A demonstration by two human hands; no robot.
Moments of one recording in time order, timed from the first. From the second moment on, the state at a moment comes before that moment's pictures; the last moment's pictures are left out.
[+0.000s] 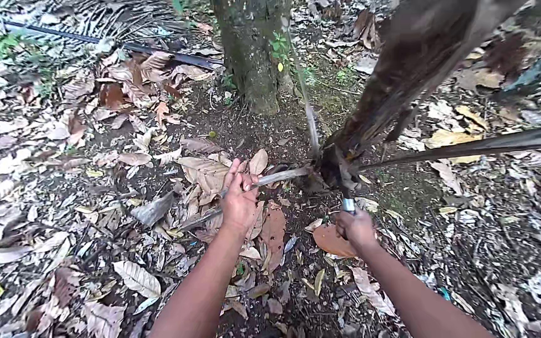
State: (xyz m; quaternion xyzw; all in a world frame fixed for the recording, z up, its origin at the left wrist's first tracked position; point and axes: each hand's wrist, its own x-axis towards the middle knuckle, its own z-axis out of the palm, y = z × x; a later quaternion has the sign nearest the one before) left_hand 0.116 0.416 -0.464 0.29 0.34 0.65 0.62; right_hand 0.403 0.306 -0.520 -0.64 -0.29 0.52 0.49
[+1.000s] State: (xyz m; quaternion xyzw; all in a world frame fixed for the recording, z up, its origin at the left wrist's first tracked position) left_hand 0.086 0.422 -0.495 0.20 0.36 0.65 0.64; right_hand 0.397 0.339 -0.536 -0.64 -0.19 0.60 0.44
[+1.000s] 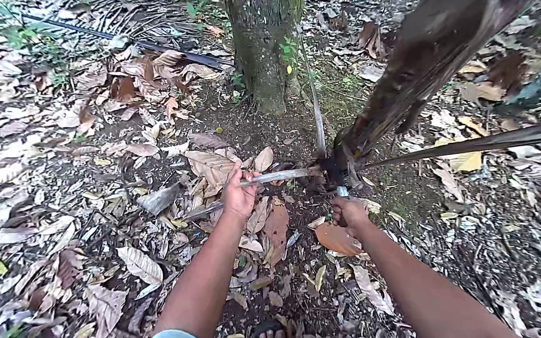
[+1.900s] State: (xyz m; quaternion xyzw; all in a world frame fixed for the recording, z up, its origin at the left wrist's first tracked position) left_hand -0.013 0.522 -0.538 0.12 0.66 0.61 0.43; right_hand 0.369 0.150 -0.555 -0.71 -0.17 0.60 0.34
